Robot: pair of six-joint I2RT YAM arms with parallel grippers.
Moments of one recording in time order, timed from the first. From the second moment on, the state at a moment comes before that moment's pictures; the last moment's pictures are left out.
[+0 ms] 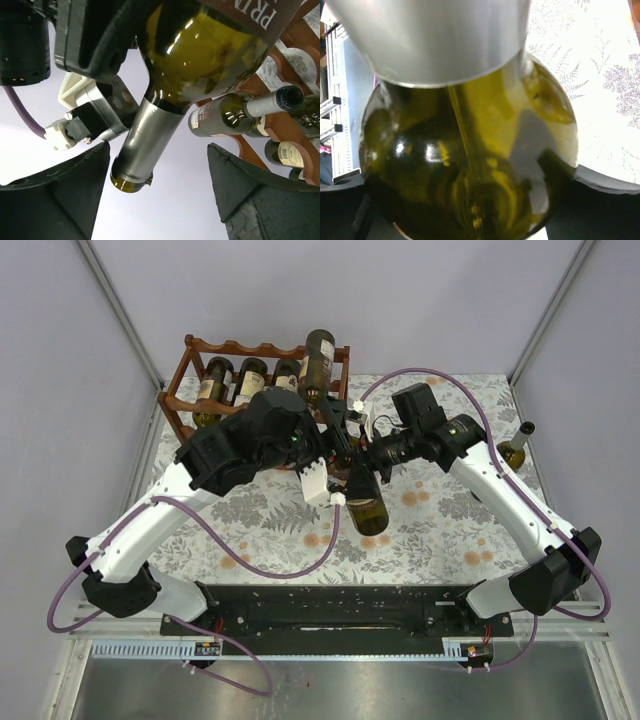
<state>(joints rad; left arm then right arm) -0.93 1.41 1.82 -0.96 -0.03 1.95 0.56 1.44 1.51 -0.87 -0.86 -0.17</state>
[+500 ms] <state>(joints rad) -0.93 1.40 1.73 -0.96 -0.10 1.94 0.56 1.44 1.51 -0.89 -0.86 -0.17</state>
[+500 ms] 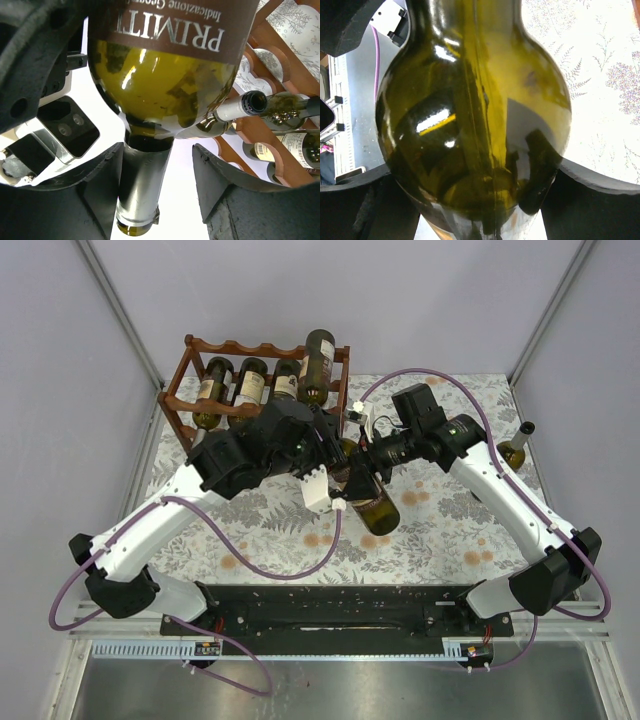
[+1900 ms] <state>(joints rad) -1.00 1.39 1.64 -0.96 -0.17 1.85 0.56 1.45 1.51 -0.96 -0.86 -0.17</state>
